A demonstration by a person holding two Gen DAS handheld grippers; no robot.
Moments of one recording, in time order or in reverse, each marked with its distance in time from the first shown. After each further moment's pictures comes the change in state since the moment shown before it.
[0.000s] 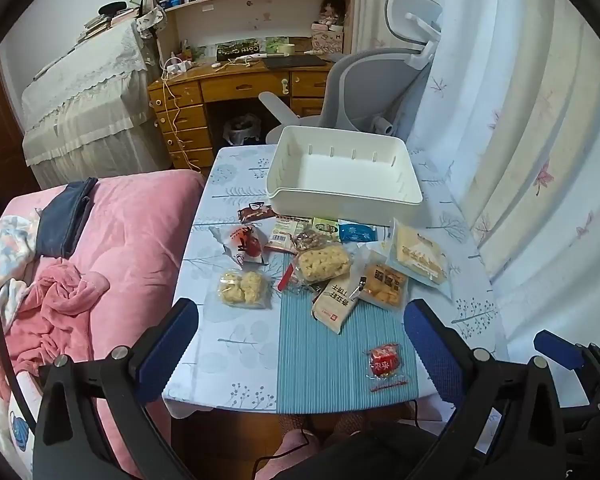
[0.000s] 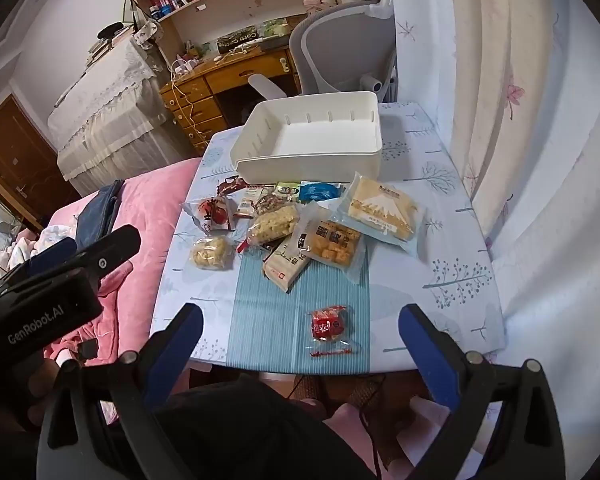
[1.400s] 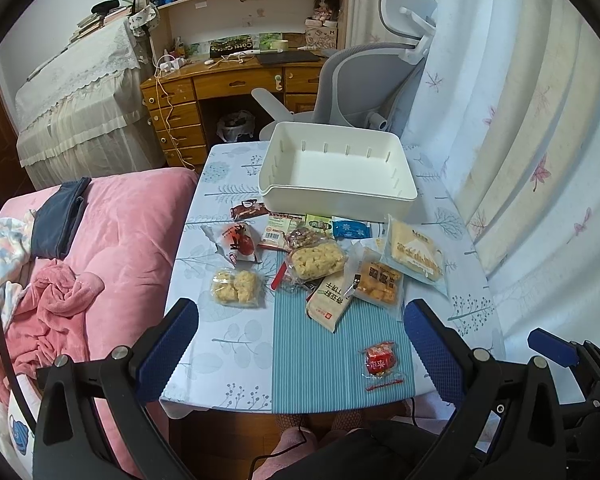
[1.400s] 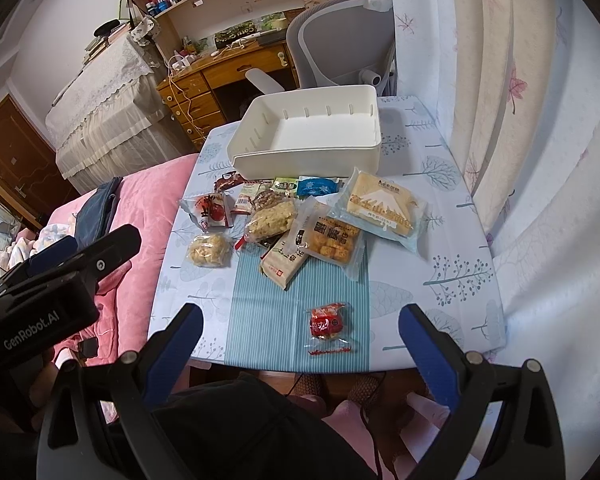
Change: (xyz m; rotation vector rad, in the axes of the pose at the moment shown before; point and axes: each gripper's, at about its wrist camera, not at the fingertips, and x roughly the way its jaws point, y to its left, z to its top) left arm 0.009 -0.011 -0.004 0.004 0.012 -0.013; right arm 0.004 0.000 0.001 0.006 0.023 -0.004
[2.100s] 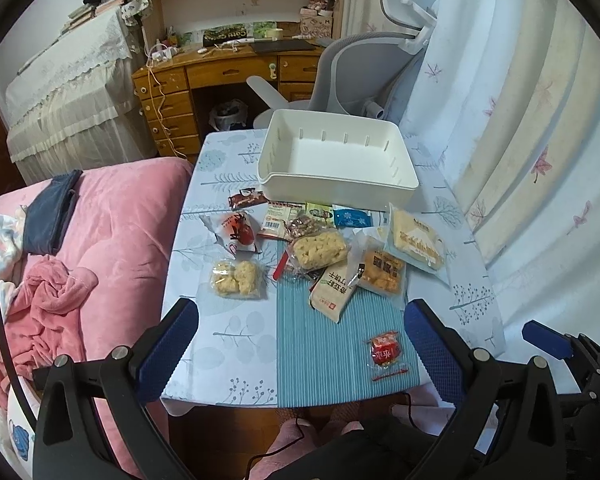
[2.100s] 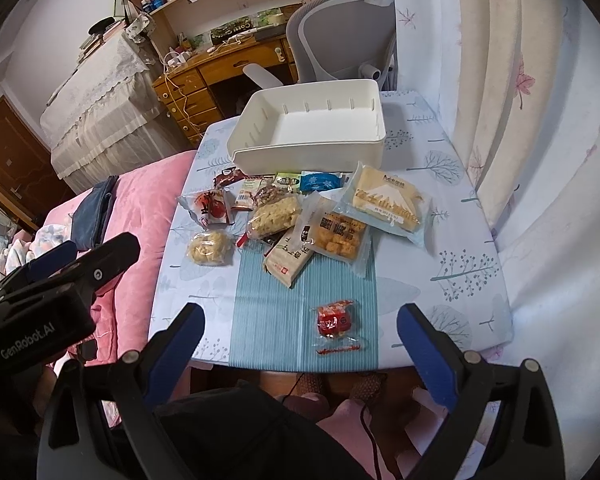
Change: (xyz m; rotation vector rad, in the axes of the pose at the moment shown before) left arm 0.012 0.026 -0.005 0.004 0.050 -0.054; right arm 0.012 0.013 -0.003 0.009 0.008 -0.013
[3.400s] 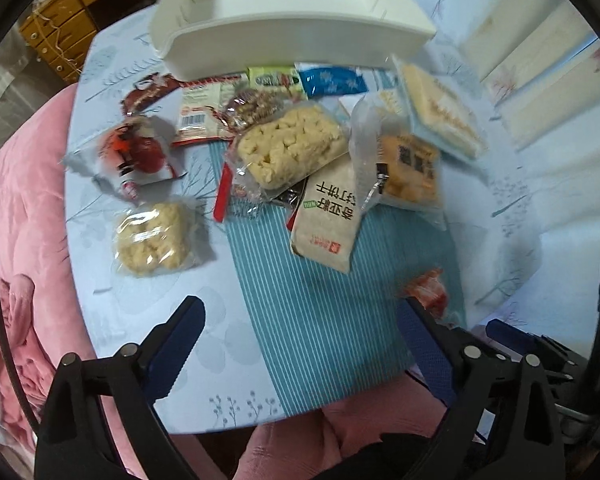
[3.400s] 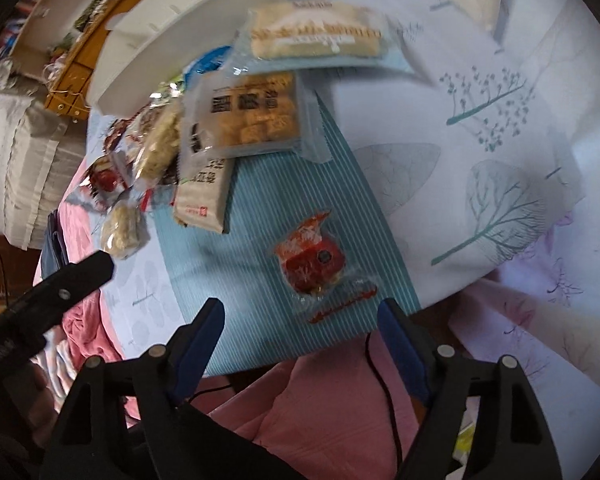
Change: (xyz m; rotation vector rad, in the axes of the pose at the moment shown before) left arm 0.224 -0.012 0.007 0.219 0.510 -0.124; right arm 0.169 -0.057 -0.033 0.473 0.383 -0.016
